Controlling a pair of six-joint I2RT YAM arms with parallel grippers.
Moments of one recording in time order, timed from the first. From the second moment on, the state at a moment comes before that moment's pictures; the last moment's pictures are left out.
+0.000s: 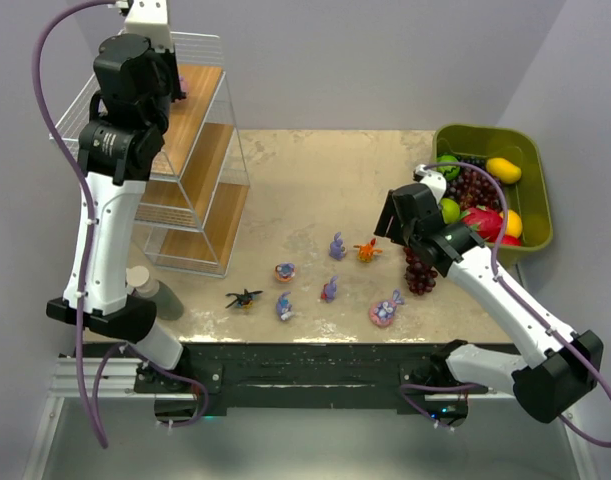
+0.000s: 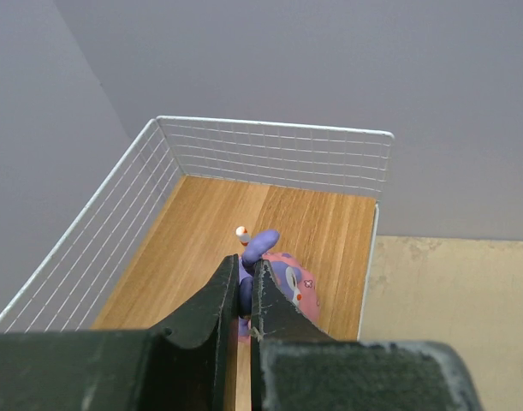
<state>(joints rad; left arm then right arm) -0.31 1.59 2.28 -0.72 -0.47 0.09 0.52 1.14 1.06 -0.67 0.43 0.65</state>
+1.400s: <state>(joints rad) -0.25 1.75 2.37 -0.70 -0.24 0.09 0.51 1.19 1.06 -0.63 0.43 0.65</state>
